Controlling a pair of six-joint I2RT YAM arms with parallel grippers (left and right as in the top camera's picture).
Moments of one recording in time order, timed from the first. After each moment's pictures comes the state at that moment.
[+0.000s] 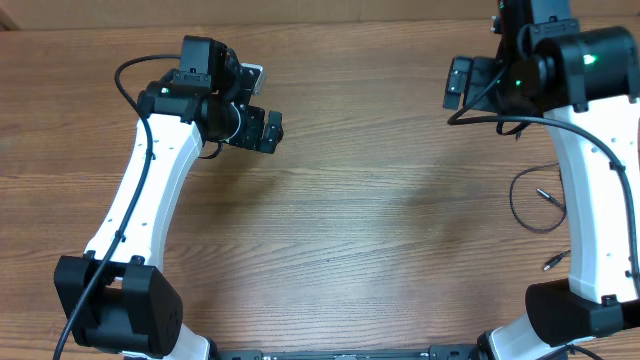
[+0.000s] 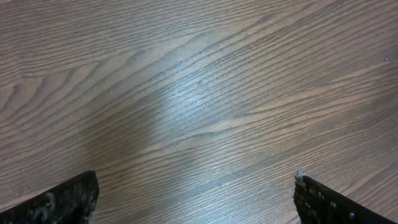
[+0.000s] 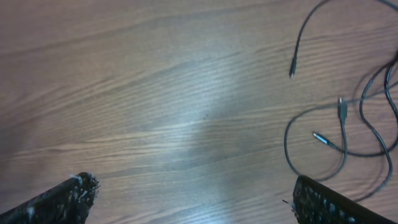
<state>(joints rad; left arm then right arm) -0.15 1.73 1.55 -0.97 0.25 0.08 0.18 1.74 2.14 -1.55 0.11 0.34</state>
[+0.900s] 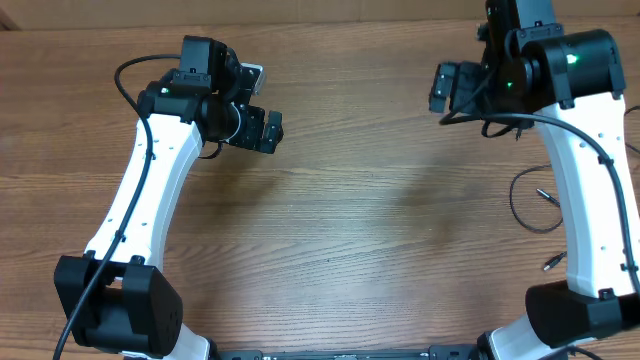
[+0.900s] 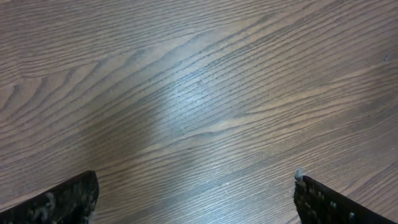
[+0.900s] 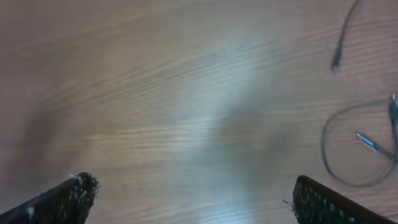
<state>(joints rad) -0.15 1.73 1.55 -0.97 0.25 0.08 0.19 1.72 2.05 -1.42 -0.01 0.36</state>
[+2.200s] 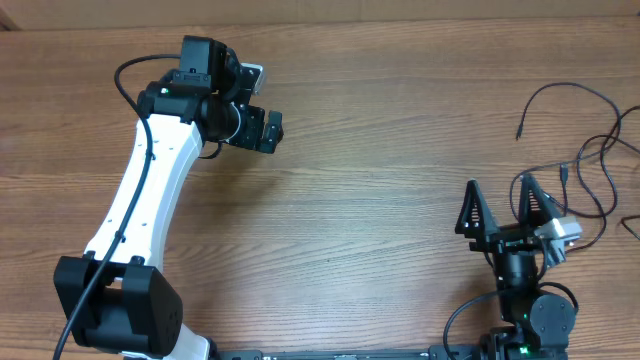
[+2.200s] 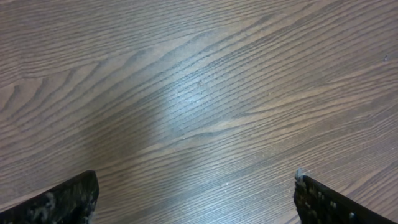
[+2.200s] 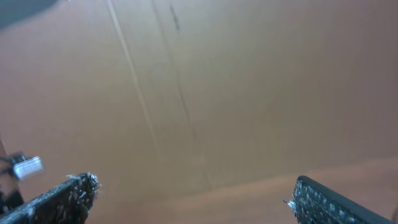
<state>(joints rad) -0.15 1.72 1.55 -0.97 0.25 0.08 0.06 0.26 0.02 0.54 -0.05 0.36</state>
